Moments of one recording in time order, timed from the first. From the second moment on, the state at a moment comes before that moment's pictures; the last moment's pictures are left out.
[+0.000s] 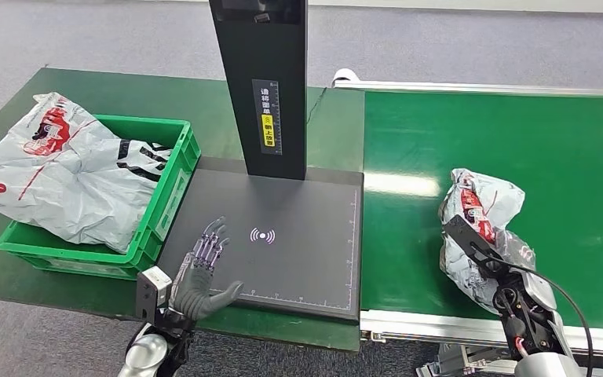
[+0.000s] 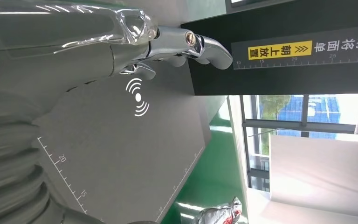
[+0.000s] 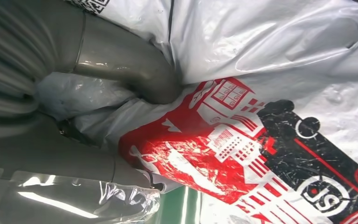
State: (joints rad) left arm -0.07 -0.14 -0.16 -1.18 -0.08 -0.22 -0.54; right arm -0.50 -0.23 -0.07 -0.59 0.98 -0.02 0.11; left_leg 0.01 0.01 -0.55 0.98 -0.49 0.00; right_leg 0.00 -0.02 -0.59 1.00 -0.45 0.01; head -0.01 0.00
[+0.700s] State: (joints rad) left arm -0.05 -0.14 -0.16 -1.20 -0.06 -0.19 -0.57; right arm -0.38 -0.13 -0.13 -1.04 0.55 -0.27 -0.31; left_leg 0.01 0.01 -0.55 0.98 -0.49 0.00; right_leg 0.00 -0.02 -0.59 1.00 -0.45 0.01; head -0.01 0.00
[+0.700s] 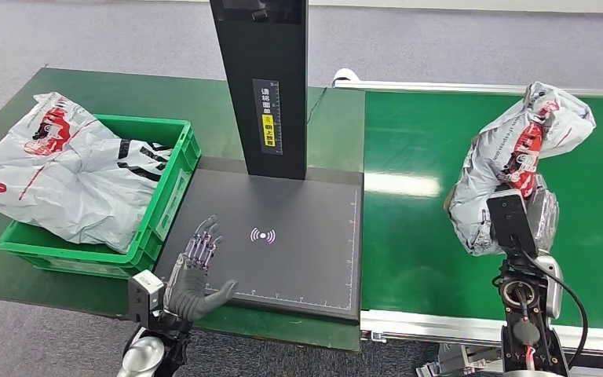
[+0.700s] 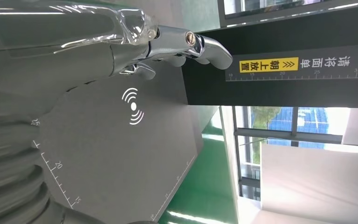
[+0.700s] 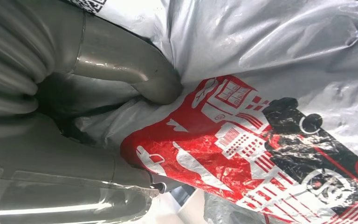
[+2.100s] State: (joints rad) left arm -0.23 -0.13 -0.16 -1.01 -0.04 -0.22 -0.70; right arm -0.69 -0.11 0.83 -1.07 0.96 -0.09 -0.48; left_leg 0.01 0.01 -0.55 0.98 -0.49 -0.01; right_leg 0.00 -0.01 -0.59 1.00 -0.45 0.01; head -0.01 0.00
